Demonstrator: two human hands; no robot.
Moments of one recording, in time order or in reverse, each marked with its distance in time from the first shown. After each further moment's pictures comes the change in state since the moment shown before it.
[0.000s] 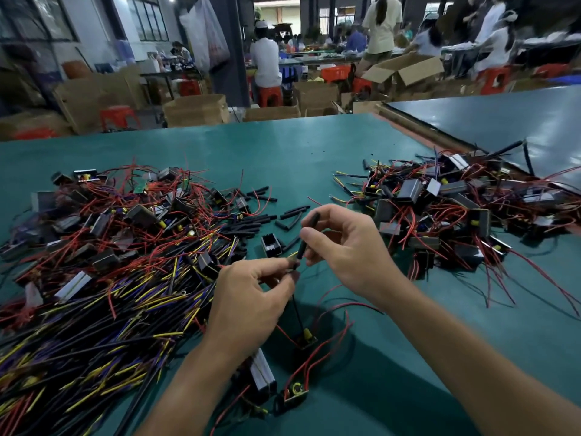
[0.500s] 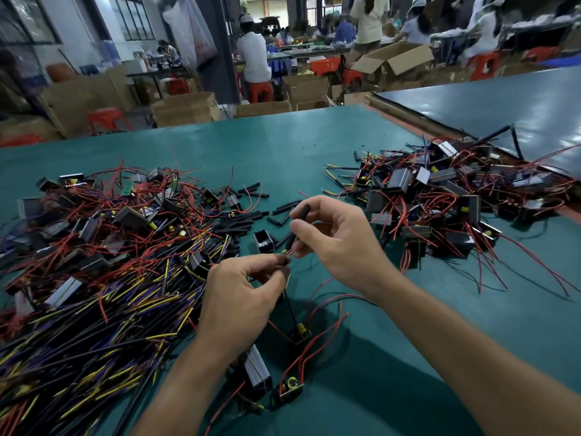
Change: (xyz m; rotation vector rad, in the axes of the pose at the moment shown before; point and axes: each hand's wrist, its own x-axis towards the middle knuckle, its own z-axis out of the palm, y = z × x) left_hand 0.001 -0.002 0.000 -0.034 -0.007 0.000; right_hand 0.000 -0.001 0.000 0.028 0.019 -0.009
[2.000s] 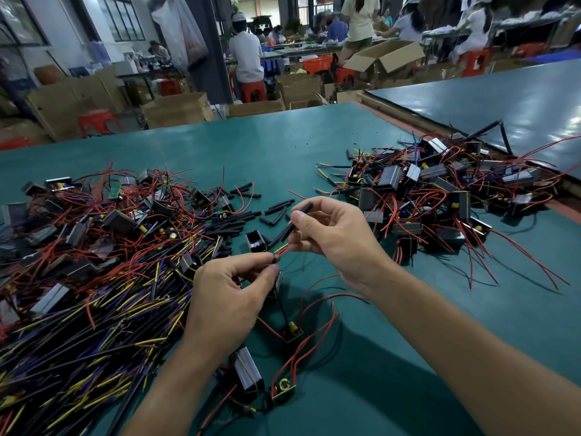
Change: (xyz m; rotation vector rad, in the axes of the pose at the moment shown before) left_hand 0.002 0.005 0.000 -0.049 0.022 -0.009; right_hand 0.003 -0.002 -0.004 0.287 0.099 0.250
